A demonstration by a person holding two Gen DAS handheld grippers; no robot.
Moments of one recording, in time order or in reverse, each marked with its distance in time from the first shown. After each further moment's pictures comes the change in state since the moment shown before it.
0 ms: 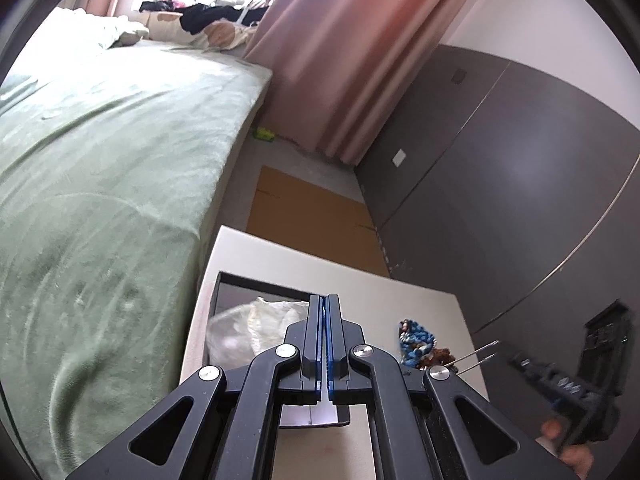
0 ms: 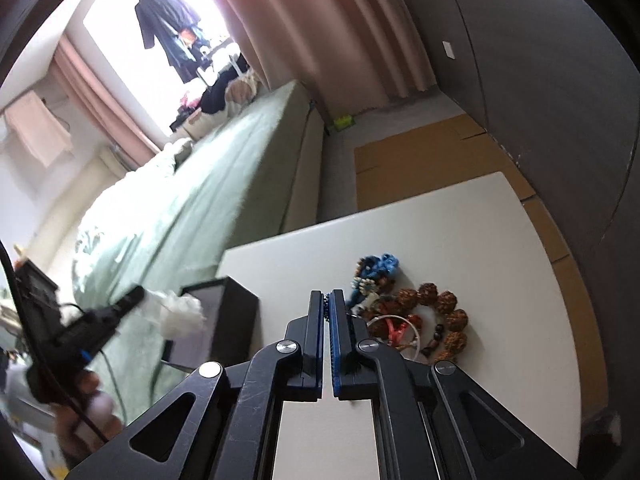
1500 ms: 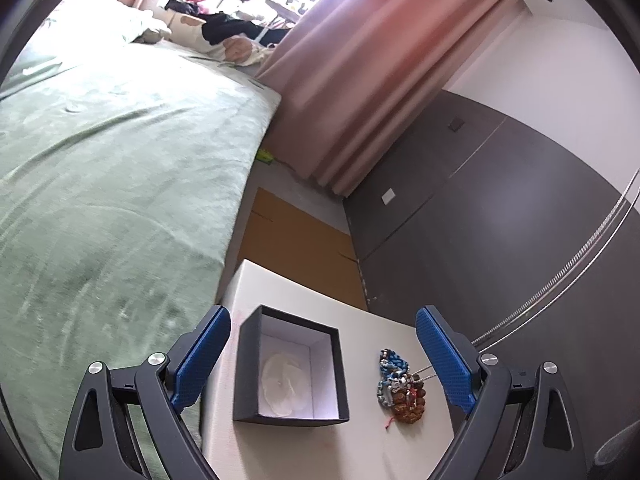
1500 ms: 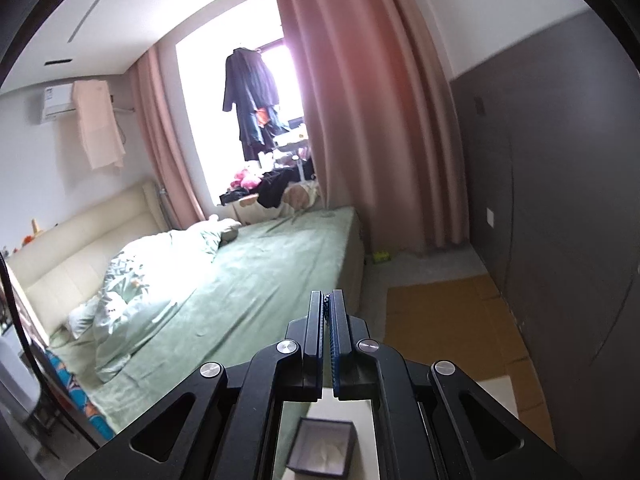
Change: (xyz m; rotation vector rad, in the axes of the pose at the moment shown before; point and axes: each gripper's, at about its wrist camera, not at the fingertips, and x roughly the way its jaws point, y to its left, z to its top) left arm -0.074 0.047 0.025 -0.116 -0.106 -0.088; right arm -0.147 0.251 0.107 -0.317 -0.370 -0.017
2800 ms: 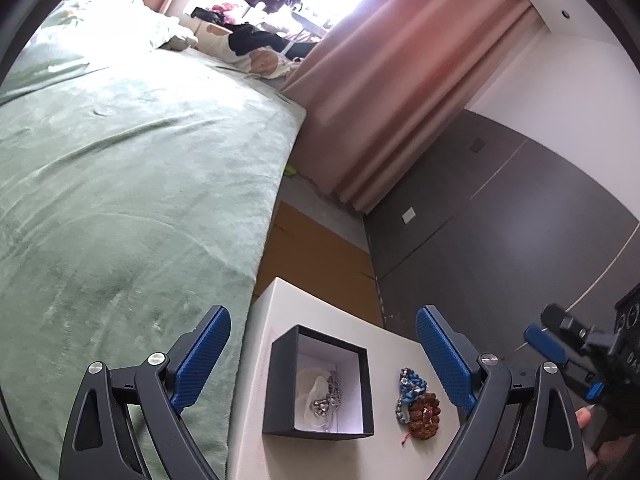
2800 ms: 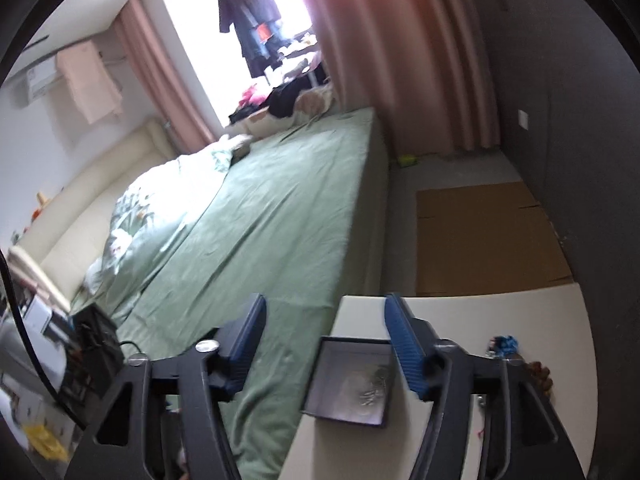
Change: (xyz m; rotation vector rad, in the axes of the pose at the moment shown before) left arm -0.009 0.018 0.010 -0.042 -0.046 0.062; right arm 0.102 -0.031 -0.129 0.122 0.322 0.079
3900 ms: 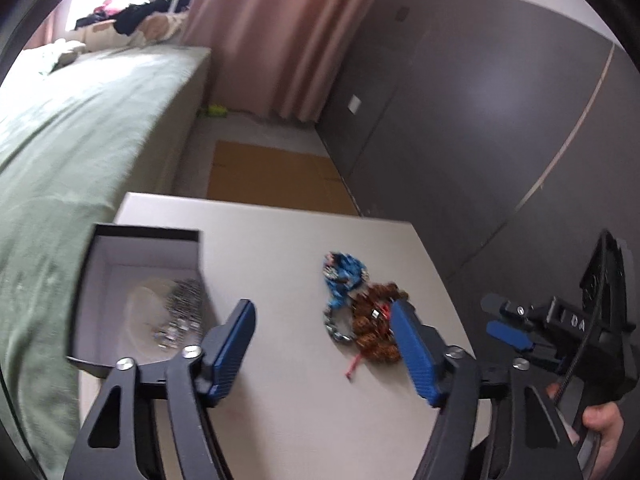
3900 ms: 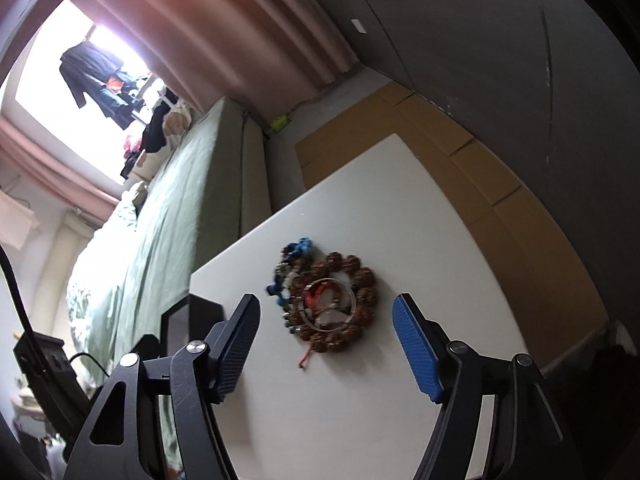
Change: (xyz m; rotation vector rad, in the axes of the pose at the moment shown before) left arm 0.099 -0.145 -0.127 0.358 0.294 -0.019; right arm -0.033 -0.233 -0.105 0.496 0.092 -0.169
